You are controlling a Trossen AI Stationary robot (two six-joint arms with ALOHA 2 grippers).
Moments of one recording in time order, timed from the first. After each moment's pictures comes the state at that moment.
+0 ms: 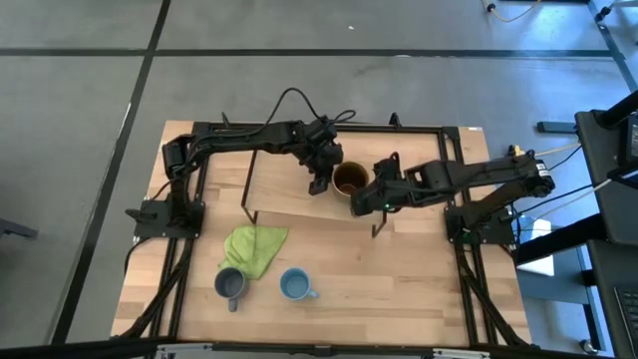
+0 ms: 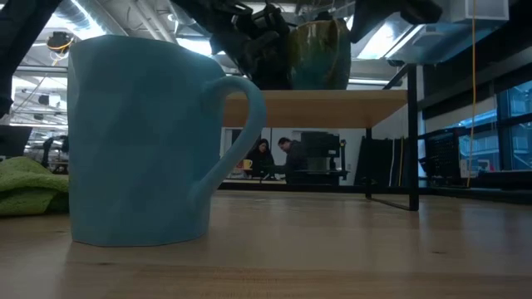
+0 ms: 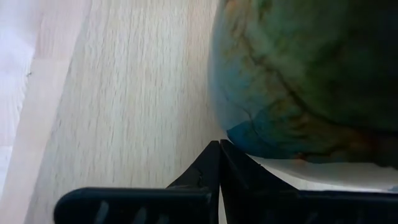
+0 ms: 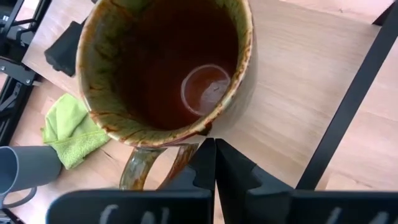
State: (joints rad) left arm 0.35 1.90 1.56 -0.57 0.45 0.19; right arm 0.18 1.49 1.51 -1.13 0.39 1.35
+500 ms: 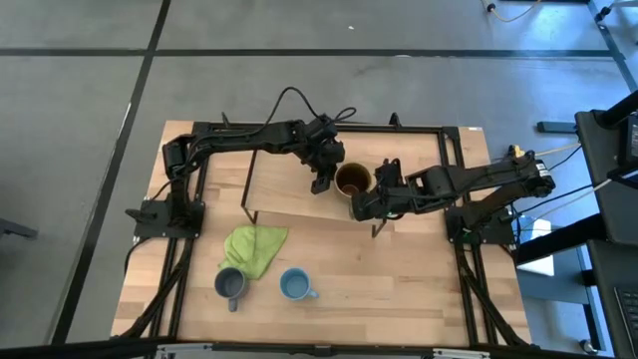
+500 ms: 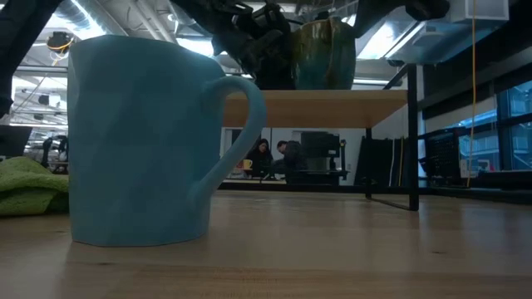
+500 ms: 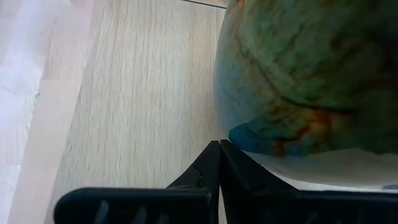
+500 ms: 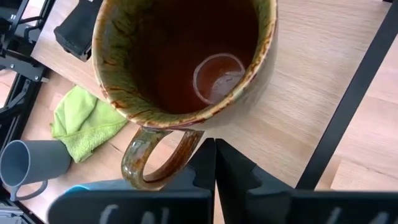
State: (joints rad) left arm 0.35 1.90 1.56 -0.51 0.46 0.19; right arm 0.22 1.49 1.51 -1.14 0.40 1.41
